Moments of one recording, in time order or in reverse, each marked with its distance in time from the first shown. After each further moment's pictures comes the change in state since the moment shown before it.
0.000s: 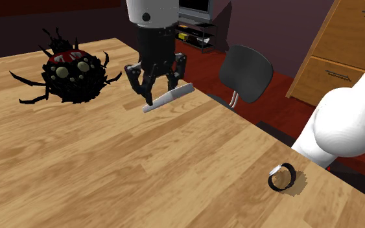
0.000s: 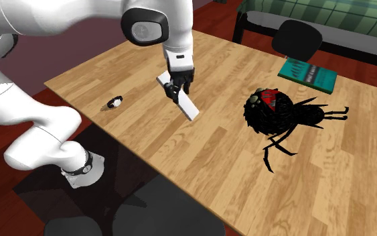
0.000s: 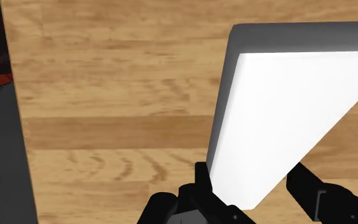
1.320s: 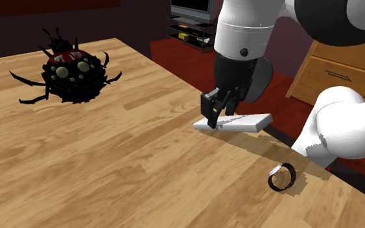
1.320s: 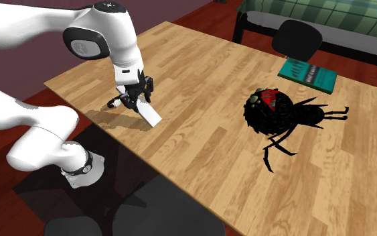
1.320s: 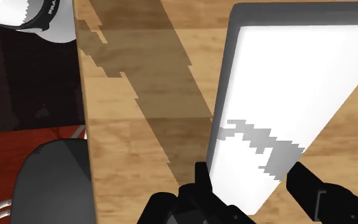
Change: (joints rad) arm 0.148 -0.527 -0.120 -0.492 0.188 -0.023 -0.111
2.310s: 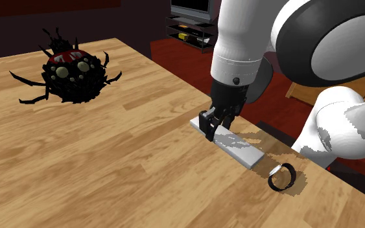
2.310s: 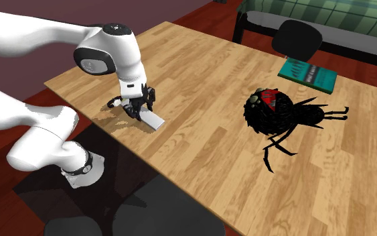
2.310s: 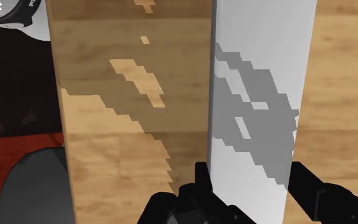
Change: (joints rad) arm 0.009 0.010 0.037 -0.119 0.031 0.126 -0.009
